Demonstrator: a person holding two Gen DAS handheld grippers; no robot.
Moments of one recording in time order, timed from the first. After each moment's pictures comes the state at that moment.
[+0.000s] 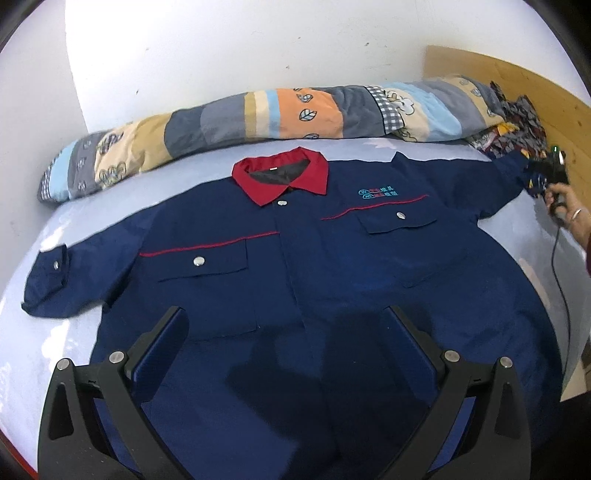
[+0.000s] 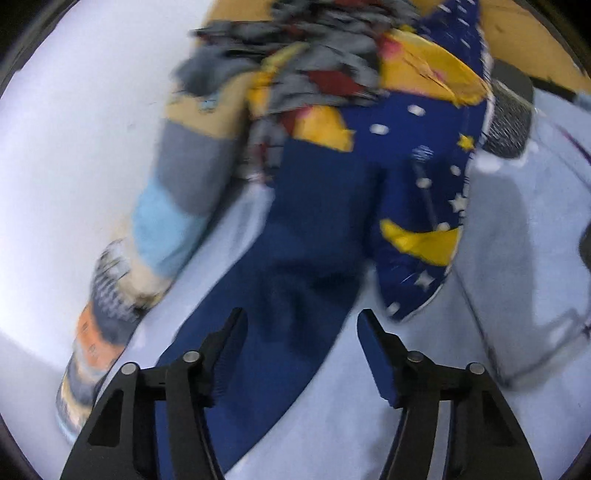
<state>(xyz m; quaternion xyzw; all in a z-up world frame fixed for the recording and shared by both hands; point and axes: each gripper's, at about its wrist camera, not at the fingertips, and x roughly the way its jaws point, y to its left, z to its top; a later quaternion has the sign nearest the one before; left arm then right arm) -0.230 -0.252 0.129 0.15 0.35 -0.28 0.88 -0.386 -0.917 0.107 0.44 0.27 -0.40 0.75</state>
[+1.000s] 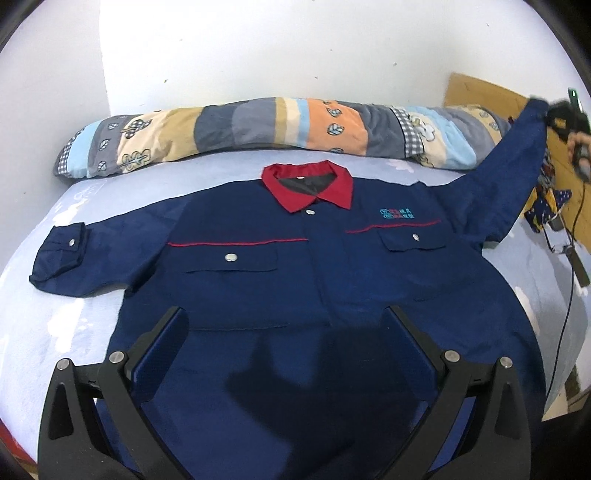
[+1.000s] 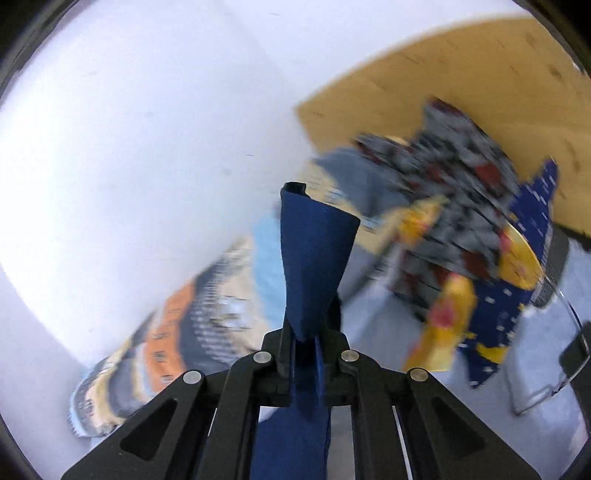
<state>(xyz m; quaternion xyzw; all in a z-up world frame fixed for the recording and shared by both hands) -0.226 -0.211 0.149 0.10 0.35 -0.26 0.89 -0.302 -0.836 0.326 0.33 0.19 -0.34 0.86</state>
